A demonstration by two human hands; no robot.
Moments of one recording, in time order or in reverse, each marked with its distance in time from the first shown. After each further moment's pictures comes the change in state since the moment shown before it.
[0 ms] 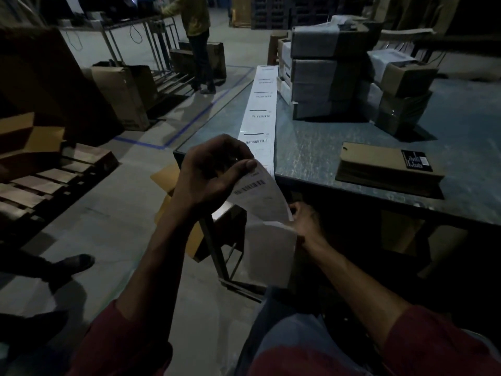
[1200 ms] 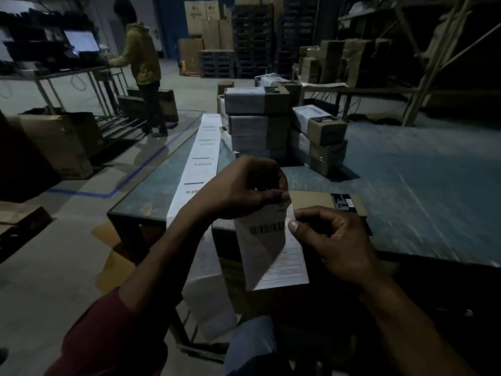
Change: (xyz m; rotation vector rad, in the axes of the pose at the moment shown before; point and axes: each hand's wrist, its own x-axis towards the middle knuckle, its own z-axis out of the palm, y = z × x) left_hand 0.120 0.037 0.092 0.065 -0.552 0.028; right_hand -0.079 -0.028 -0.174 0.449 0.213 -0.373
